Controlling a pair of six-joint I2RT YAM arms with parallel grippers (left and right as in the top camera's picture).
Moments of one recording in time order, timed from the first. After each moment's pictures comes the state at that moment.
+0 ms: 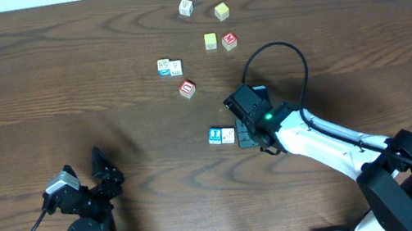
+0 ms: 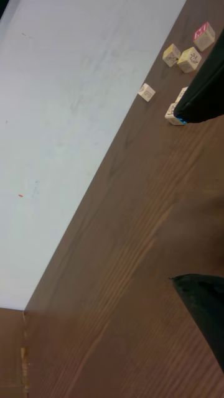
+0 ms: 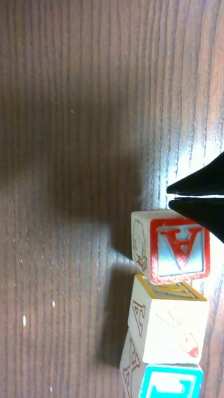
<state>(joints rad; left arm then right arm) 0.07 0.01 0.03 -0.11 -0.14 -0.43 0.65 1.69 0.95 -0.54 0.15 0.64</state>
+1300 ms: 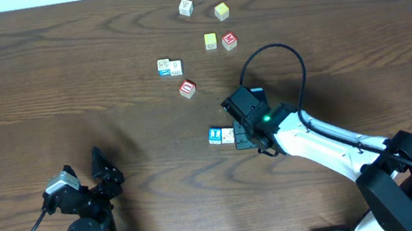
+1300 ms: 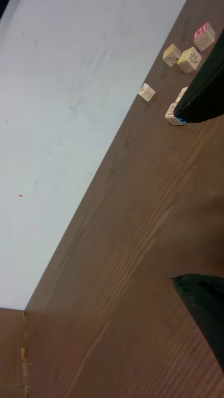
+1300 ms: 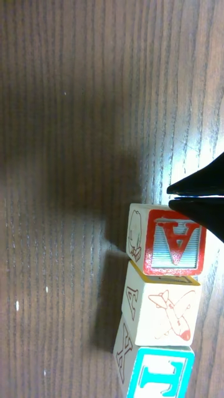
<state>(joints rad) 0.07 0.01 0.03 -0.11 -0.14 -0.43 0.66 1.69 0.95 -0.54 0.12 0.66</state>
